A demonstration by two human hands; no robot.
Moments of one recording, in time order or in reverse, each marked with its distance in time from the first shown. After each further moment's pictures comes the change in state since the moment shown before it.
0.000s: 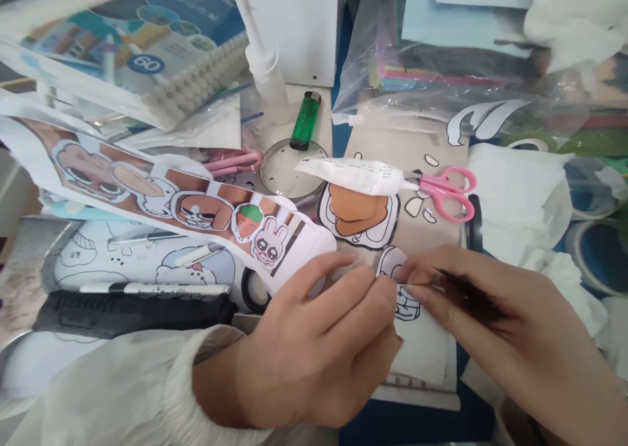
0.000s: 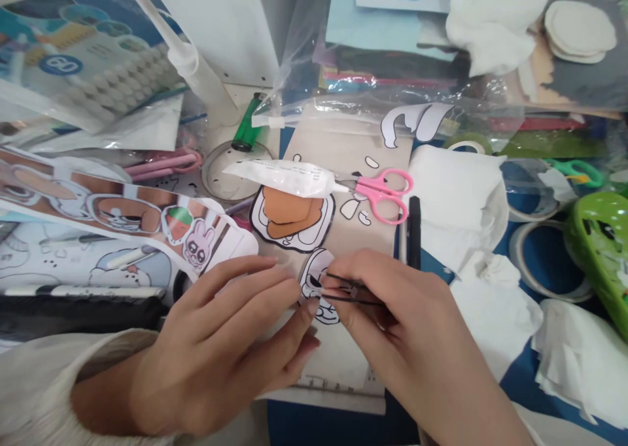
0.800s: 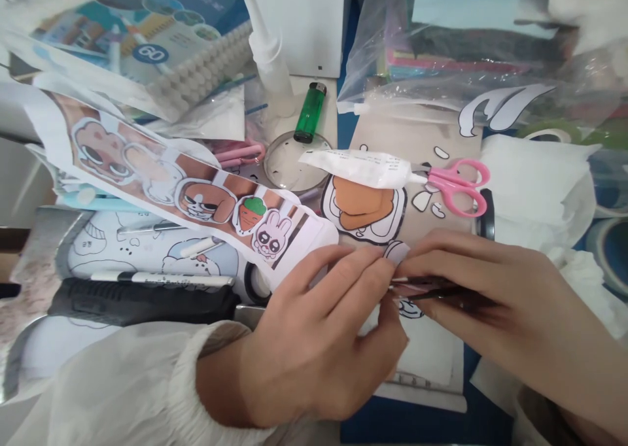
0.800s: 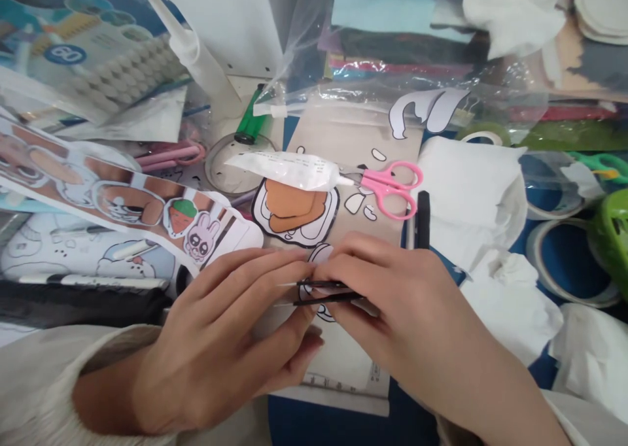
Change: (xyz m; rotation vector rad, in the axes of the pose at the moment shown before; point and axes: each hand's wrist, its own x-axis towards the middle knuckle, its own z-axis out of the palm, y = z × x) left_hand 0.000 0.006 0.000 0.033 -0.026 -0.085; right_hand 0.017 0.007 -0.007 -0.085 -0.114 -0.278
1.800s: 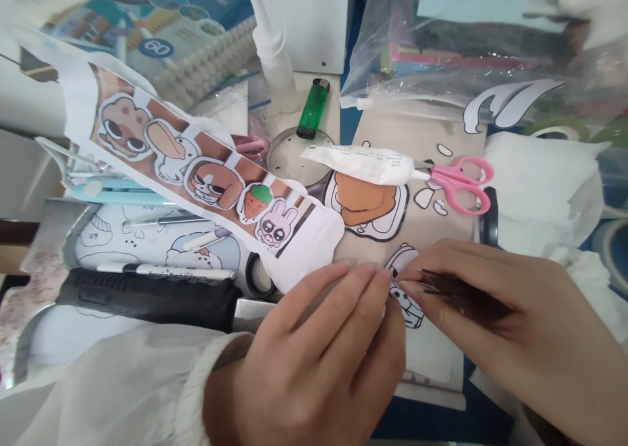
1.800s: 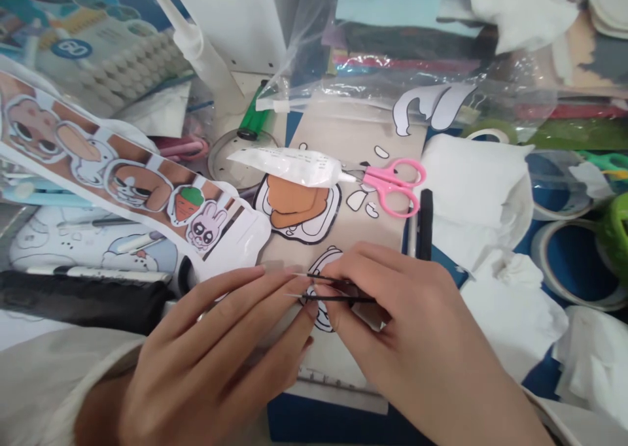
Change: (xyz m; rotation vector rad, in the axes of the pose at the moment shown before) left_hand -0.012 0.018 -0.008 0.109 -0.029 -0.041; right_hand -0.005 -0.011 0.008 0.081 0.088 0.192
